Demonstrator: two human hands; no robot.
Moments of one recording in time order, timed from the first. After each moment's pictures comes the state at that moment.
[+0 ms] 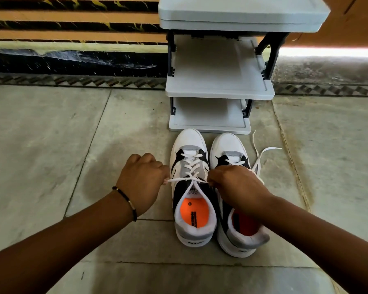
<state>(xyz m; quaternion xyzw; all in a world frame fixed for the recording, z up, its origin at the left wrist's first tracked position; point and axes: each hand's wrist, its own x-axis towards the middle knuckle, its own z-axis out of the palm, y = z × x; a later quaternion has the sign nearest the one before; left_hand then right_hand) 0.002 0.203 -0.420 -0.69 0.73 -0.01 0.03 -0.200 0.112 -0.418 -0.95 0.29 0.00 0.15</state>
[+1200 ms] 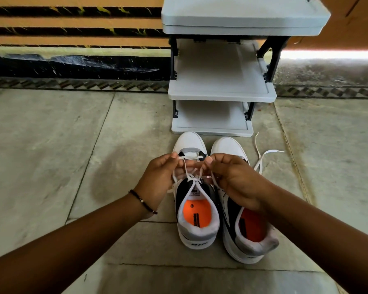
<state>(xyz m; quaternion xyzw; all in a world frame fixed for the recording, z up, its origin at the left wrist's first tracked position) -0.031 0.188 -0.402 -0.59 0.28 0.53 -0.53 -0.176 0.110 -0.406 -0.49 0.37 -0.17 0.77</state>
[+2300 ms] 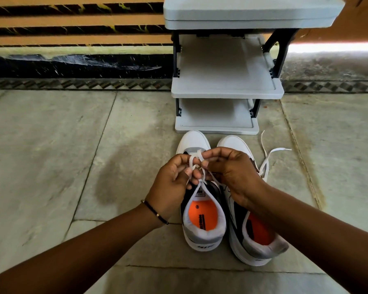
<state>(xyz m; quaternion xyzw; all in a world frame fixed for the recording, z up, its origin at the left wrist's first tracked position) -0.041 0.192 -0.422 -0.59 0.39 0.47 -0.53 -0.160 0.110 -0.411 -0.45 0.45 -0.26 0.73</state>
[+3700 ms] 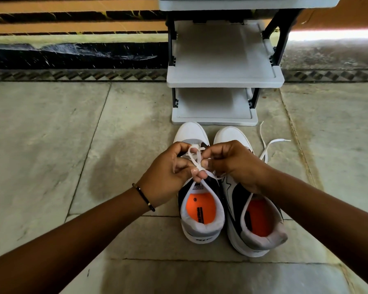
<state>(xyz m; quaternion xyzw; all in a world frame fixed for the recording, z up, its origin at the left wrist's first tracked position) -0.029 0.188 -0.412 -0.57 0.47 0.51 -0.43 -0.175 0.095 -0.415 -0.64 0.35 -0.13 0.68</state>
